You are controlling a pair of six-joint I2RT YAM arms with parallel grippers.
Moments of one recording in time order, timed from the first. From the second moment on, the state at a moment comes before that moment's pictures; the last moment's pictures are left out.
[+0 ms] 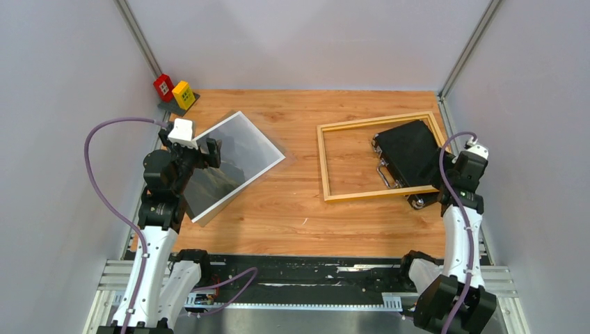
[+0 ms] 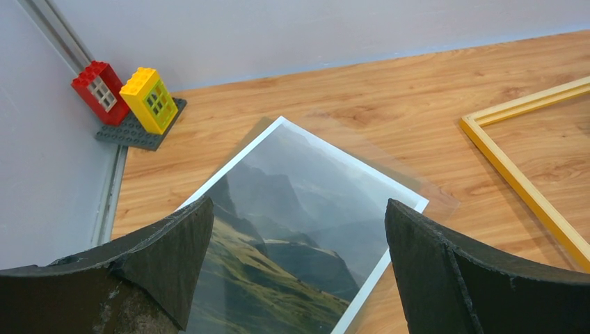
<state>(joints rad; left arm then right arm) -0.03 0.70 0.75 -0.12 0.15 0.06 -0.36 0.93 0.71 -0.38 0.00 0.23</state>
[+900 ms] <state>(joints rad) -0.03 0.70 0.75 -0.11 0.19 0.06 -0.59 1.13 0.74 -0.45 -0.16 0.31</state>
